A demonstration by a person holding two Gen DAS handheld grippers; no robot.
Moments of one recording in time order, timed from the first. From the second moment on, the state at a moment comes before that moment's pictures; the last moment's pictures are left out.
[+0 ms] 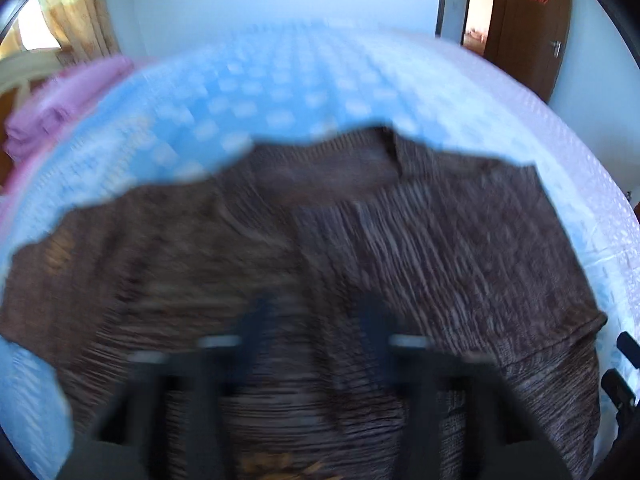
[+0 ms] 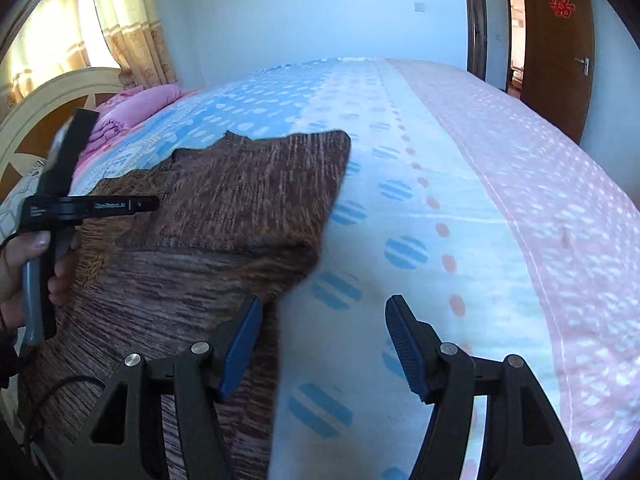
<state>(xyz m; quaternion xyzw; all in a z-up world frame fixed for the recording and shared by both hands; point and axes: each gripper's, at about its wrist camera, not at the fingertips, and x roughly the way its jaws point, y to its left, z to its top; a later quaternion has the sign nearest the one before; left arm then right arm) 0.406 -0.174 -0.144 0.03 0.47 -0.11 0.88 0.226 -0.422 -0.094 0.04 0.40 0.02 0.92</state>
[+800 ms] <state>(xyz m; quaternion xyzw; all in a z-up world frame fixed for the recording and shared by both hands) 0.393 -0.156 -0.133 0.05 0.42 -0.07 0.90 0.225 -0.412 -0.086 0.03 0.38 0.02 0.93</state>
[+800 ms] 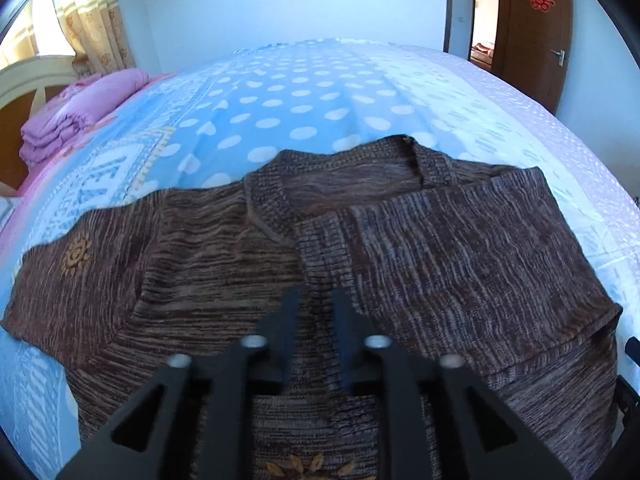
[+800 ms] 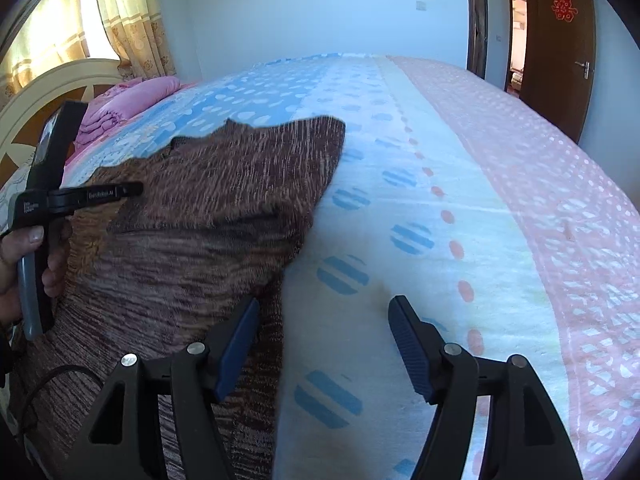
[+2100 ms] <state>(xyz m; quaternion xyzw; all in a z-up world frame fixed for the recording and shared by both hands) 0.458 -0.157 -0.151 0.13 0.40 0.05 0.91 0.378 -0.414 -0.098 -0.02 0.44 -0.06 0.89</state>
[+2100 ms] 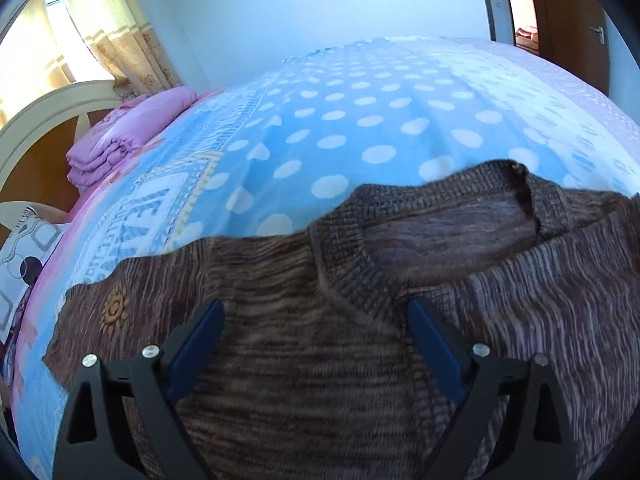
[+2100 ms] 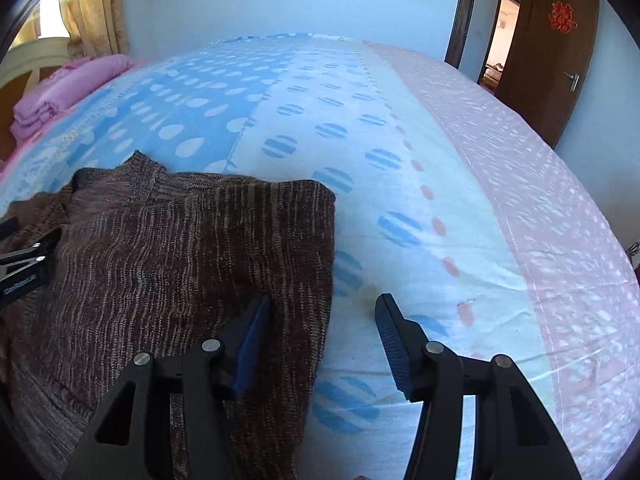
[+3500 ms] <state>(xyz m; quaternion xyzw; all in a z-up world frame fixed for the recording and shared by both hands) 0.376 0.164 -0.128 0.05 0.38 0.26 0.89 0.347 -0.418 -0.099 -0.06 0.43 -0.10 0.89</state>
